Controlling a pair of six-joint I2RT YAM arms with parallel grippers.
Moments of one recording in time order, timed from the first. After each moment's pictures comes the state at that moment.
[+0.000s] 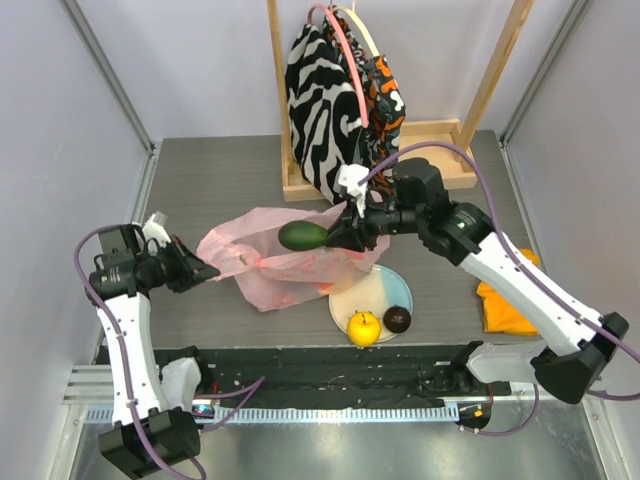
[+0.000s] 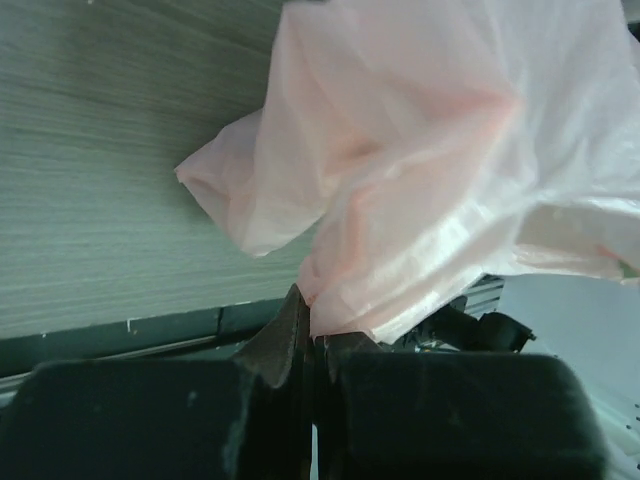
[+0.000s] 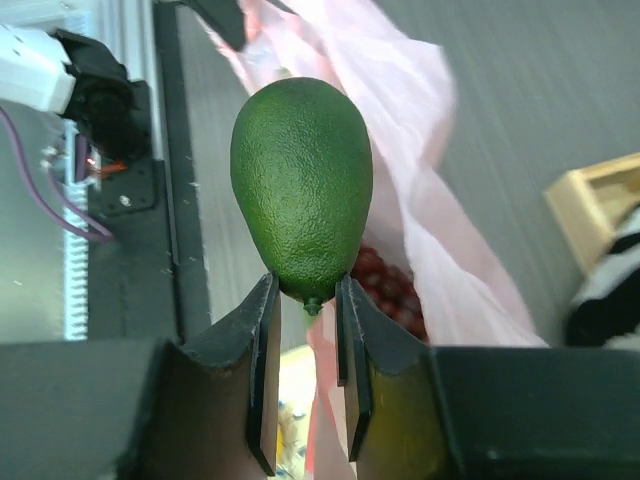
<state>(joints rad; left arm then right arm) 0.36 0.84 0.96 -1.12 0.71 -0.31 0.71 1.23 1.37 -0.57 -0.58 -0.28</state>
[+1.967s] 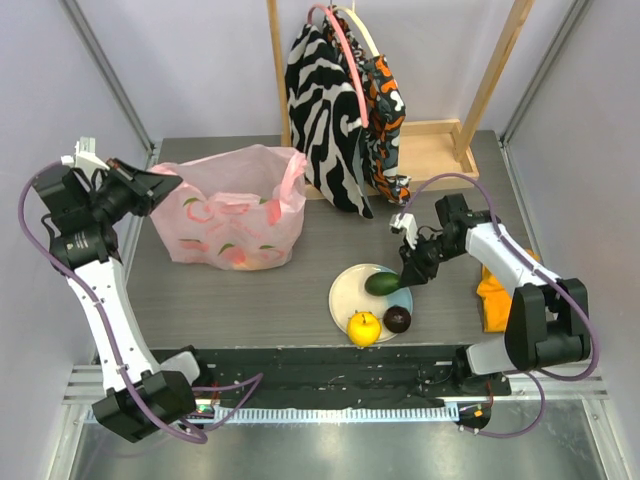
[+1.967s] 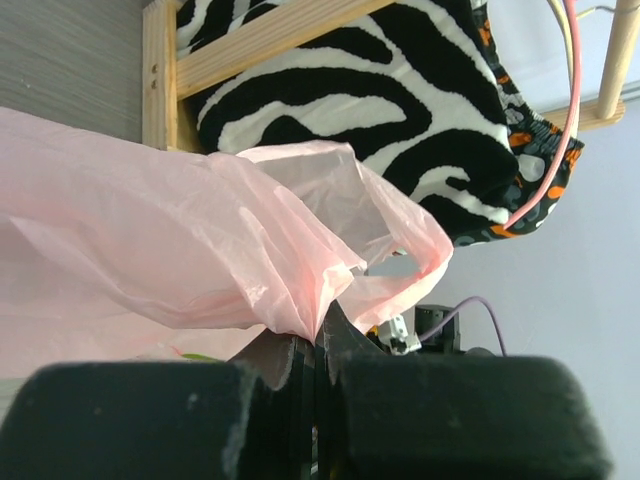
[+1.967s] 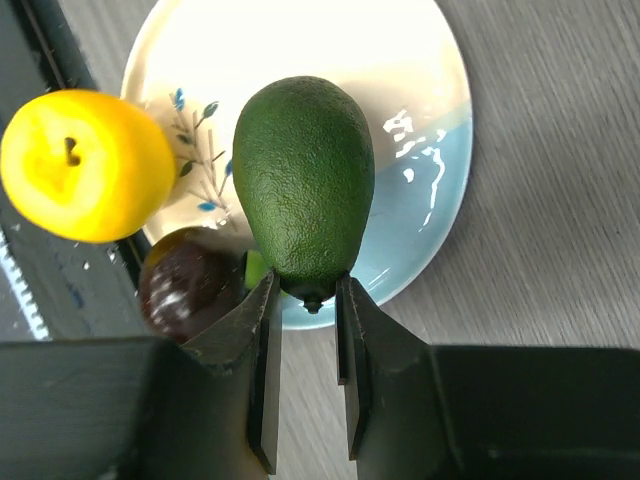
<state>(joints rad) 0.49 1.07 1.30 -0.55 0.90 -0.78 0.14 1.41 0.95 -0.92 -0.73 -0.84</state>
